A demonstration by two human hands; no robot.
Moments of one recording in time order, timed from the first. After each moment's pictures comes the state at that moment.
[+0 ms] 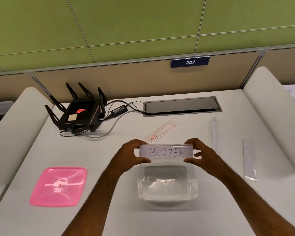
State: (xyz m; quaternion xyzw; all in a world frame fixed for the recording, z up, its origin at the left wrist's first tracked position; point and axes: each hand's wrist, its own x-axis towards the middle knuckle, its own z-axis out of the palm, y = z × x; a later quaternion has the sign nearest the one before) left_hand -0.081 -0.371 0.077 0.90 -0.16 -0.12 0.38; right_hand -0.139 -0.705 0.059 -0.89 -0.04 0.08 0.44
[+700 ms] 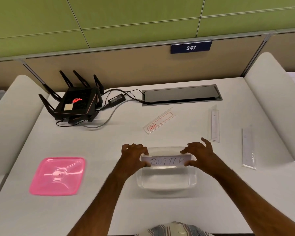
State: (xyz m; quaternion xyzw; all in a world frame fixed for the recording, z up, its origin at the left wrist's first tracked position) left_hand -0.115 -0.376 0.020 0.95 -0.21 -0.07 0.22; right_hand -0.161 -0.707 0.008 -0.96 -0.16 0.03 0.21
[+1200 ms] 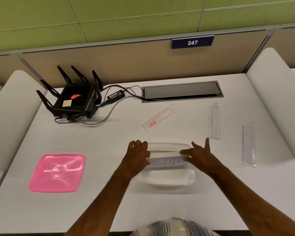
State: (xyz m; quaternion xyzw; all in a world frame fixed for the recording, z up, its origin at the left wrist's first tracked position) left_hand -0.116 -0.395 0.012 0.95 -0.30 -0.07 0.04; right_hand -0.156 -0.697 -0.014 -0.98 -0.12 0.14 0.12
